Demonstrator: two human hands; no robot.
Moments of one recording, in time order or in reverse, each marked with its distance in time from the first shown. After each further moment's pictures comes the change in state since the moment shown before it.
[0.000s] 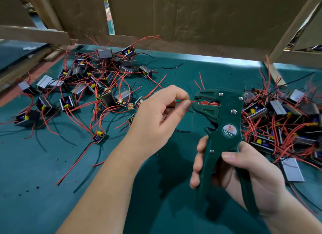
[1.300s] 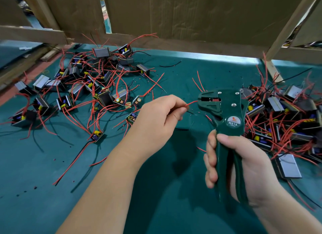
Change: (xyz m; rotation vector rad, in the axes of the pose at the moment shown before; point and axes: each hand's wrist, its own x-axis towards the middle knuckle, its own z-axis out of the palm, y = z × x) left_hand 0.000 -0.008 0.005 0.269 -0.082 -0.016; right_hand 0.007 0.002 0.008 -0.007 0.310 0.011
